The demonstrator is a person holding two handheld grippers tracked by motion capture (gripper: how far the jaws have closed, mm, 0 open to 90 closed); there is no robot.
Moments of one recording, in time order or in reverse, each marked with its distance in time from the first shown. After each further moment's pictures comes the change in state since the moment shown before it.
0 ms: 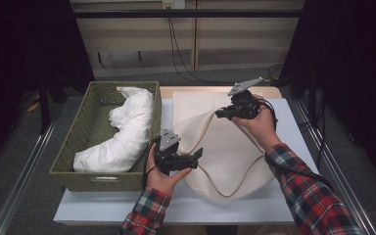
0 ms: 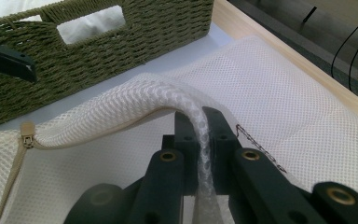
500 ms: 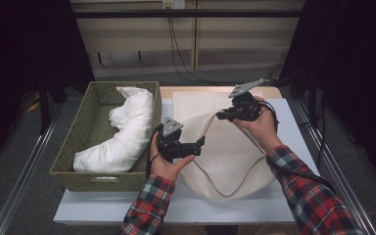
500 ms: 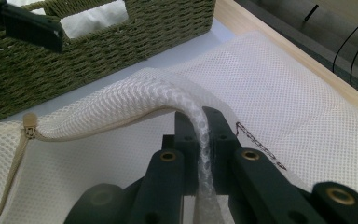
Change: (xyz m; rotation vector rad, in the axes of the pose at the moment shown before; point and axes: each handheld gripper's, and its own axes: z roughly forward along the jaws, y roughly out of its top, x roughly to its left) left arm 0.006 0.029 0.013 0.002 0.027 -0.017; right arm 0.003 -0.004 -0.002 0.008 0.001 -0.004
